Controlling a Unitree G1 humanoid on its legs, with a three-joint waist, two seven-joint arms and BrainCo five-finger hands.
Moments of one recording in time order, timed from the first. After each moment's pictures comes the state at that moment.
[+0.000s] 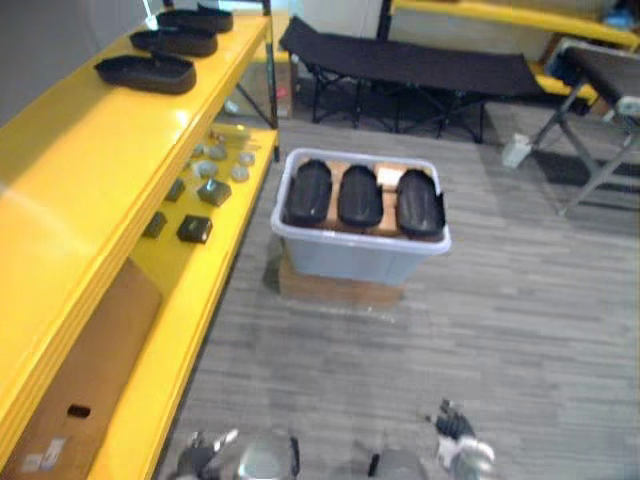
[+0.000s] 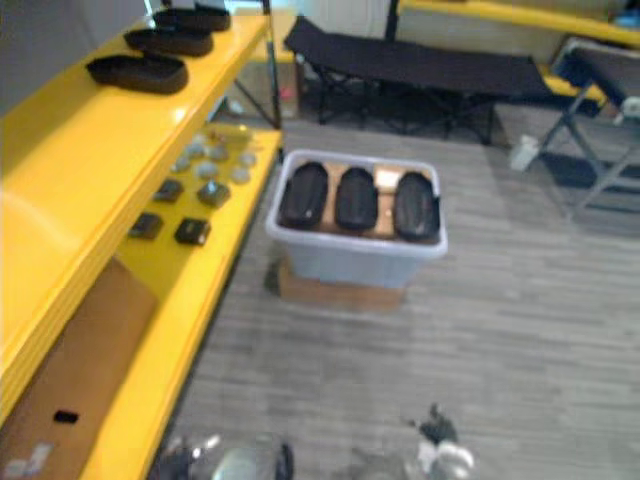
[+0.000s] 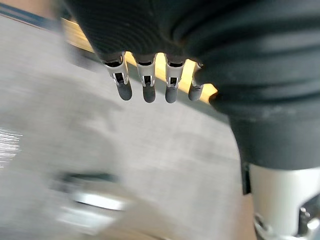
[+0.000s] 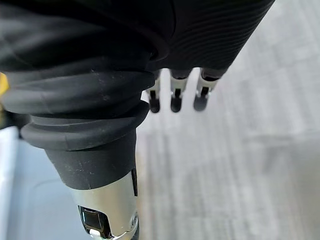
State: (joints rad) left arm 0.05 0.11 0.10 0.87 -0.15 -0.09 0.09; right arm 0.00 -0.11 -0.20 1.12 0.18 -0.13 -0.02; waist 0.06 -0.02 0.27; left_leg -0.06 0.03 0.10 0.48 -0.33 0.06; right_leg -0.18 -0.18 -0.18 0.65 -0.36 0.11
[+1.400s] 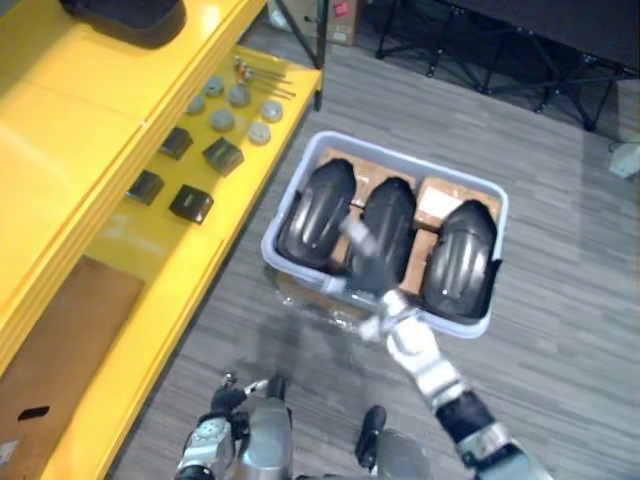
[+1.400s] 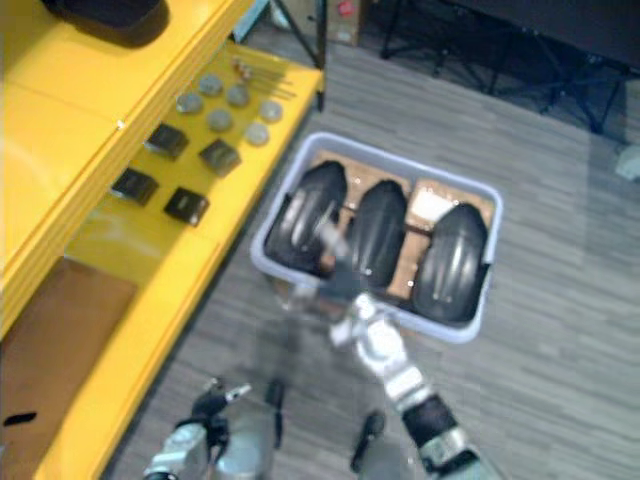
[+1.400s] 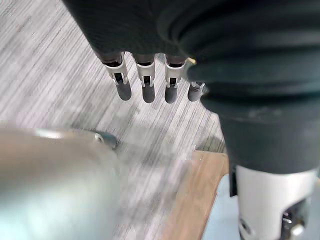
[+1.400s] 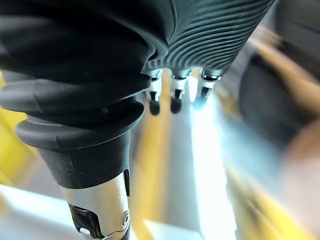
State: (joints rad) left arm -0.04 0.17 -0.02 0.95 -0.22 -0.06 0.12; right arm -0.40 -0.18 0.20 0.09 -0.06 -0.44 -0.33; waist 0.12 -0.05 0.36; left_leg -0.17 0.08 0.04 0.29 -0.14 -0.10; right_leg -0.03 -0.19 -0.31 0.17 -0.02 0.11
